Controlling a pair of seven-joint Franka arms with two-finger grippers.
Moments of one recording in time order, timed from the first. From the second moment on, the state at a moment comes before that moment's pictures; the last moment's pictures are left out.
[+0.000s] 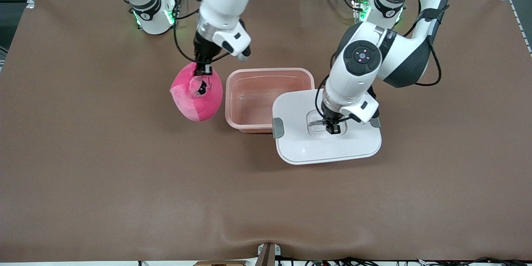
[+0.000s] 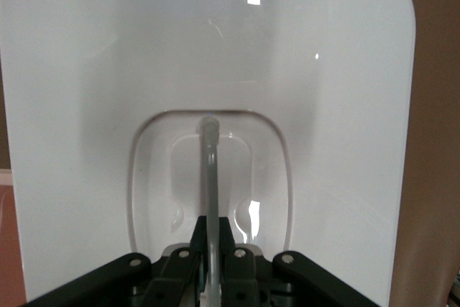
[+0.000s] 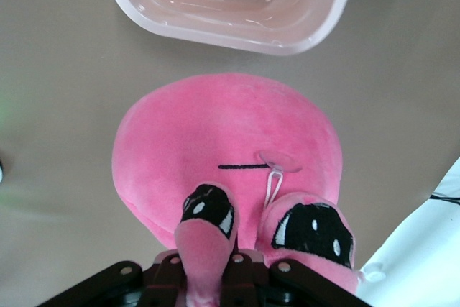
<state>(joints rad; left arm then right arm) -0.49 0.39 -0.03 -1.55 0.02 1.98 -2.19 0.89 0.26 -0.05 -1.52 -0.42 1.48 -0.91</state>
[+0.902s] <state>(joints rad) -0.26 0.27 -0.04 -1.66 0.02 1.97 -1.91 1.02 0.42 -0.05 -1.42 -0.45 1.45 -0.79</state>
